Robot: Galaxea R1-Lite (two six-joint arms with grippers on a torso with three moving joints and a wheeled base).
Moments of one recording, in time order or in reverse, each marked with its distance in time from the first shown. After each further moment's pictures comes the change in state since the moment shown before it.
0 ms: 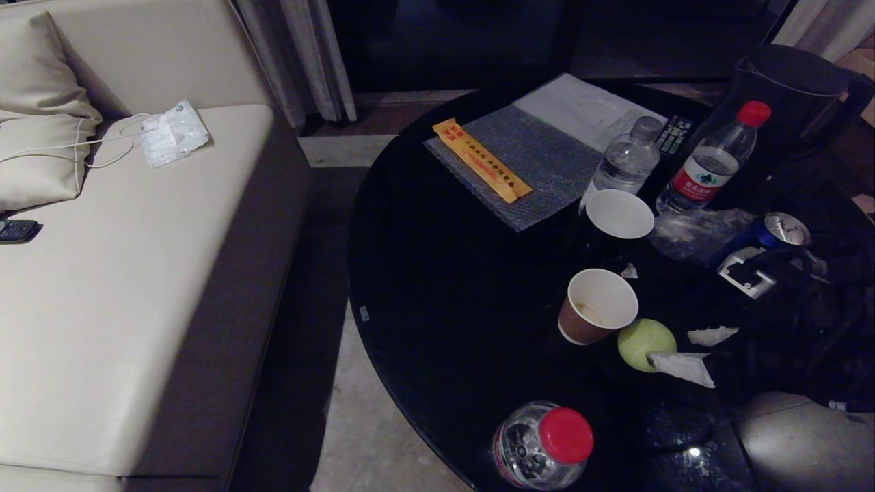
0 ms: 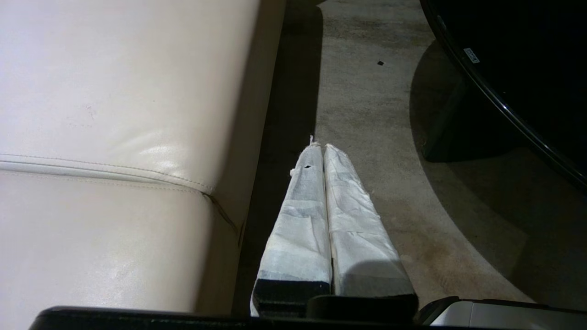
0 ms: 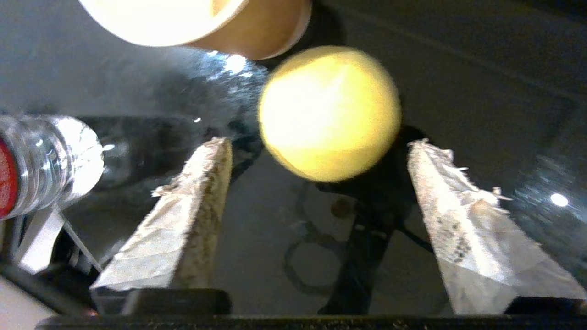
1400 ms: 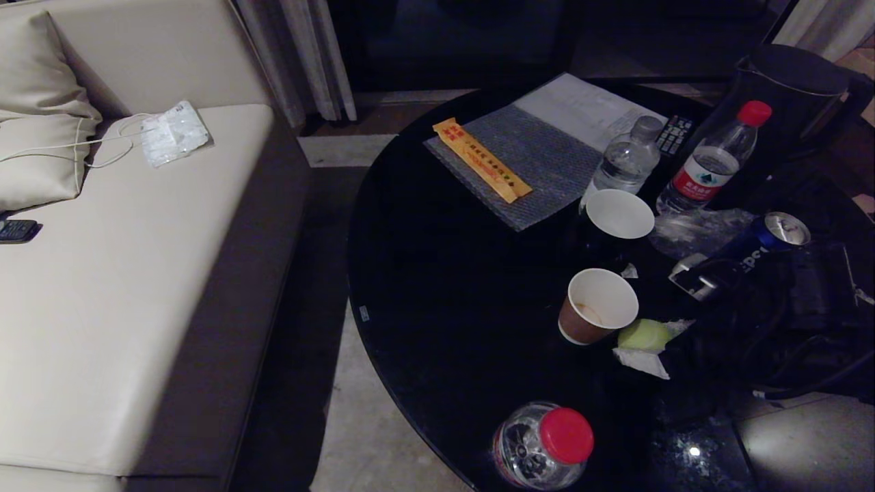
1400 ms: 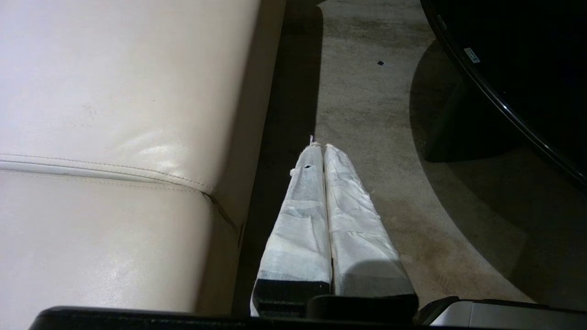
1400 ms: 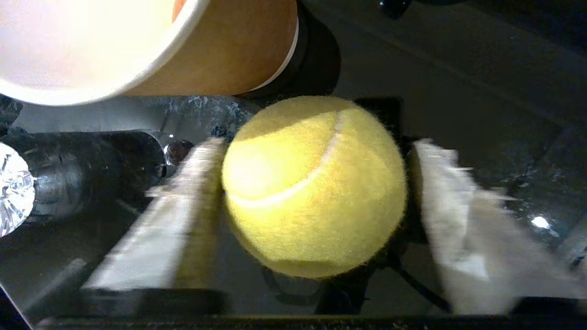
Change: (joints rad) left arm 0.000 0.000 0.000 0.000 0.000 -0.001; right arm 0.009 0.194 0.009 -0.209 0.006 -0.072
